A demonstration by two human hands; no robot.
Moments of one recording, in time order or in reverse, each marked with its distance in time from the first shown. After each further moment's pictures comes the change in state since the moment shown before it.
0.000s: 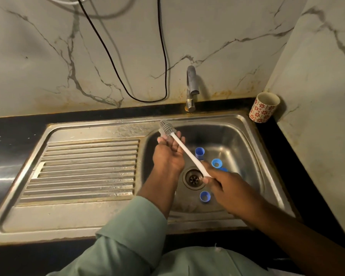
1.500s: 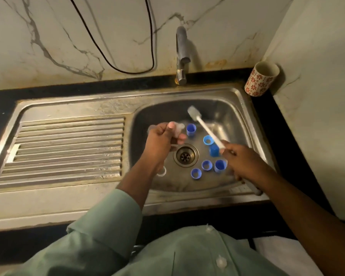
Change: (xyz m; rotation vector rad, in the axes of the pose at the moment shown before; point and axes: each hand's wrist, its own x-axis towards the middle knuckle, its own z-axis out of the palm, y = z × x) left_hand 0.024 -0.003 -0.048 1.073 -0.372 0.241; right_hand 0.023 0.065 -0.019 0.192 0.102 0.328
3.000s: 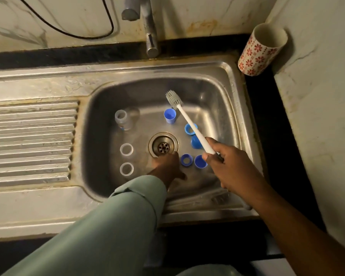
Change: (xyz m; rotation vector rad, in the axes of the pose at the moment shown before) left_hand 0.090 -0.182 0.101 1.412 -0.428 -0.285; right_hand 0.054 0.070 -0.012 -0.078 -0.034 -0.042
